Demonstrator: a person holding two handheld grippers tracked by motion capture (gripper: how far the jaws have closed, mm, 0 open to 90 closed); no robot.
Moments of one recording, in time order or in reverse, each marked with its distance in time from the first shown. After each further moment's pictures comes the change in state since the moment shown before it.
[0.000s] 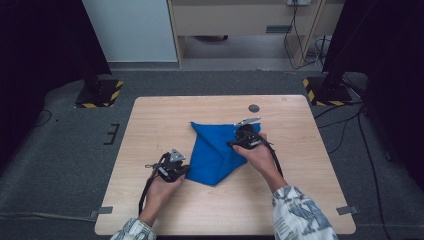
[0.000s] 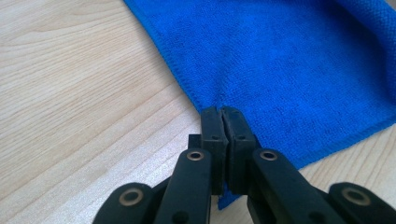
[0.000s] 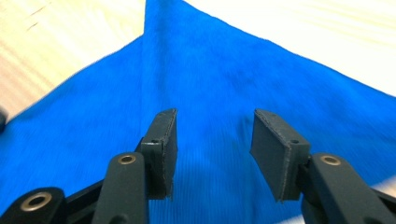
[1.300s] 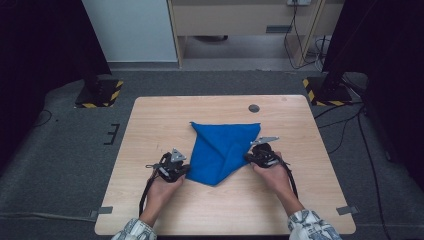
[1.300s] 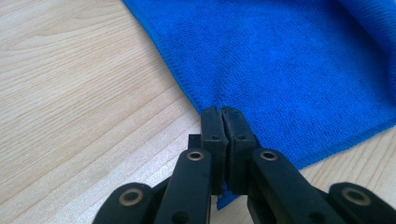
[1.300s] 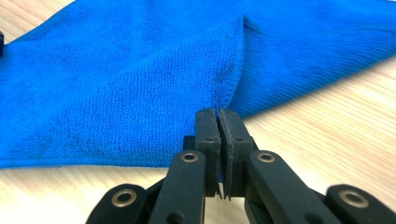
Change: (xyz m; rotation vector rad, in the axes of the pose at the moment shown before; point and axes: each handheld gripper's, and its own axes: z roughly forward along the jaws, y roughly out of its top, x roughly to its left) left arm -0.003 0.001 0.000 -0.005 0.016 0.007; right arm -0.013 -0.069 -0.024 -0.011 0.017 0.039
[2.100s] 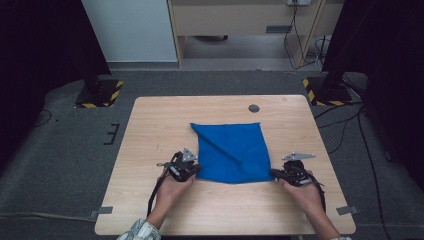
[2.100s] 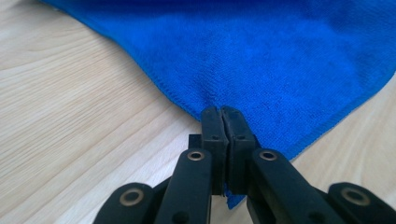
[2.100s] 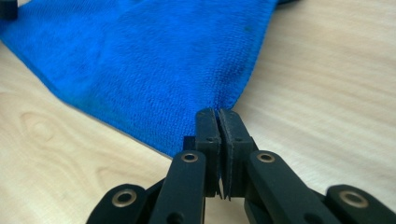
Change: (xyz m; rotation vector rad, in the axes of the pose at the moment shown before) left arm -0.023 0.017 0.004 -0.001 -0.029 0.048; right arm -0.027 -0.067 -0.071 0.011 -0.008 0.124
